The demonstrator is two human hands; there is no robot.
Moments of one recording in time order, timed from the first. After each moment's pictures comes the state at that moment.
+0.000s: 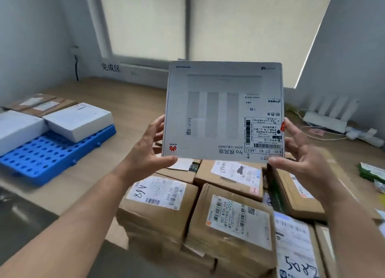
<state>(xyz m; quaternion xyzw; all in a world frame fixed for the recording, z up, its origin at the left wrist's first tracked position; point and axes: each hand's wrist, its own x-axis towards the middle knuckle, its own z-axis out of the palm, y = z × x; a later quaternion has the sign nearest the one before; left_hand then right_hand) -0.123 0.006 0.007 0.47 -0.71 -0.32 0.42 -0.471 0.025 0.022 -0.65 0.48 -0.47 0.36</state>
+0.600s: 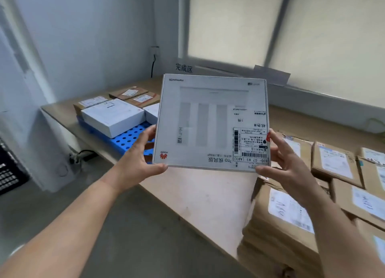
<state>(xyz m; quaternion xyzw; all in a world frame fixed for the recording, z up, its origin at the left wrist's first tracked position) 0.196 0.086 -0.006 0.60 -0.62 -0.28 0.43 -0.141 -0.006 -0.007 -0.70 0.39 -0.40 0.44</state>
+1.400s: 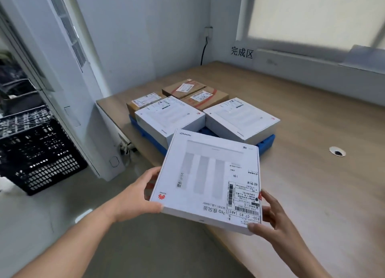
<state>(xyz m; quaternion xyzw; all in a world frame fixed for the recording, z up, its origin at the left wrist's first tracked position) 0.433 0.048 -0.080 0.72 -0.50 -0.38 0.30 0.114 -0.071 -0.149 -0.63 0.40 -0.29 0.60</state>
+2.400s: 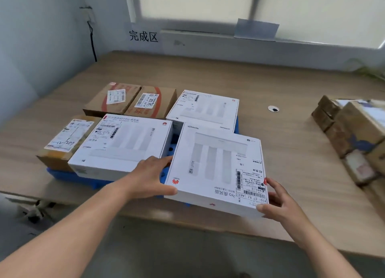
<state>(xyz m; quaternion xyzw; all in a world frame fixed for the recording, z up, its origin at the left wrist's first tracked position) 0.585 -0.166 -0.079 0.50 -0.81 -0.29 0.02 0.264 -0.057 -0.148 -0.42 0.63 -0.41 0.51</state>
